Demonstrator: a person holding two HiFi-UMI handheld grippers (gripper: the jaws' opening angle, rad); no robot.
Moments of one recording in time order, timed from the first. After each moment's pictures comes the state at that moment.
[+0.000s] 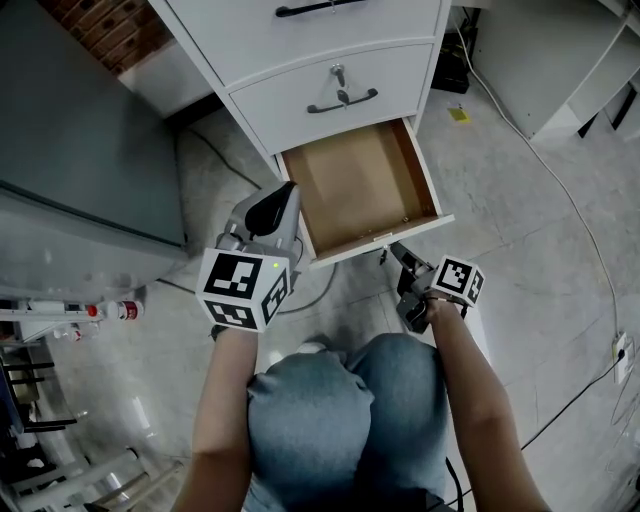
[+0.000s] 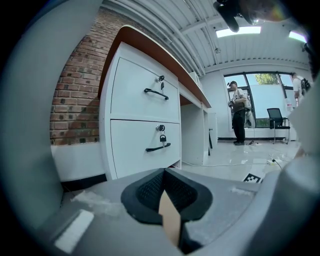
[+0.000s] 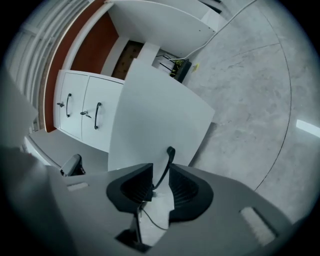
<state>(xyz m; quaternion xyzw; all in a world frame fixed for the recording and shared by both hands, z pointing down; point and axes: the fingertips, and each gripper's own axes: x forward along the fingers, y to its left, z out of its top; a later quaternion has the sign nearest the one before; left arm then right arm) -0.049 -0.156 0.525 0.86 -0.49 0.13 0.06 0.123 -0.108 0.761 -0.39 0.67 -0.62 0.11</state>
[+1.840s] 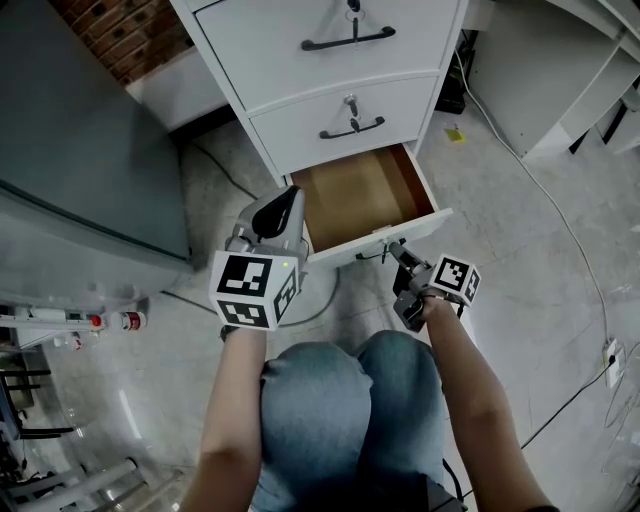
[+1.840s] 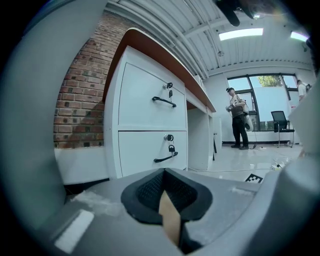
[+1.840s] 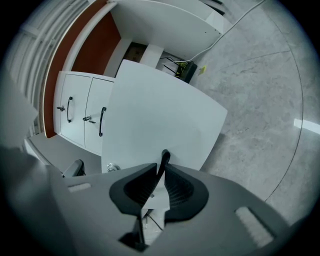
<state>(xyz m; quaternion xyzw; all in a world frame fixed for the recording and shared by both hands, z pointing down) -0.062 -0.173 0.501 0.85 -0.50 0.11 0.05 0.112 -0.137 0.727 -0.40 0.67 -0.61 0.13</state>
